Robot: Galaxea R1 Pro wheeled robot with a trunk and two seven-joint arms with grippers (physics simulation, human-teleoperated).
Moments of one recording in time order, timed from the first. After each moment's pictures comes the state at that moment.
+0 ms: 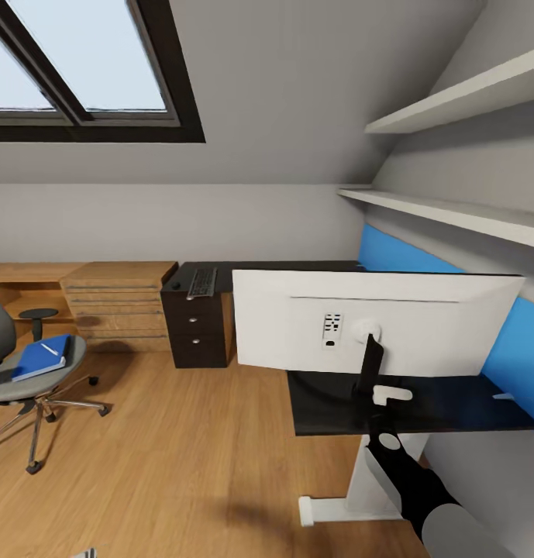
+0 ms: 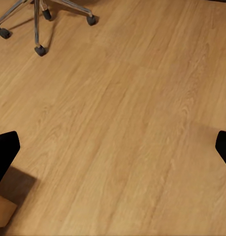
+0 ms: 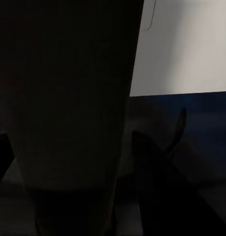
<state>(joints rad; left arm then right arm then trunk) 0.07 -0.03 0.45 -1.01 -0.07 -0.06 0.05 -0.58 -0.08 0.27 -0.67 -0.23 -0.18 -0.41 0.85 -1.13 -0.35</state>
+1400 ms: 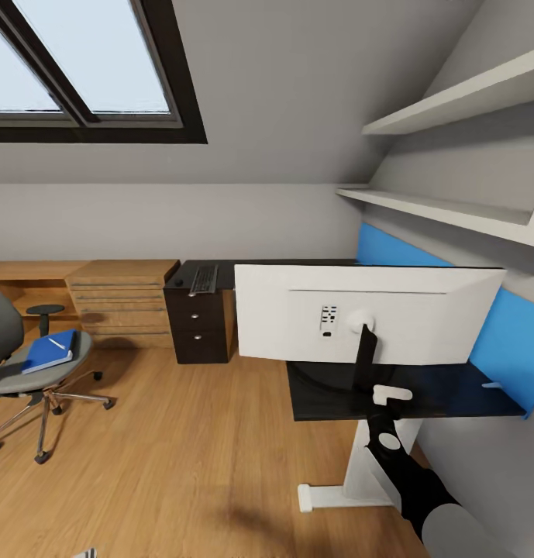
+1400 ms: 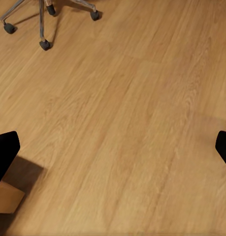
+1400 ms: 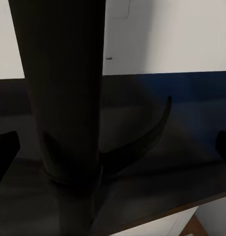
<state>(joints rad) 0.07 -0.03 0.45 -1.01 -0.07 -0.06 0.05 -0.58 -0.08 0.27 -0.68 -0.23 -0.19 -0.41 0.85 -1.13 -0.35</state>
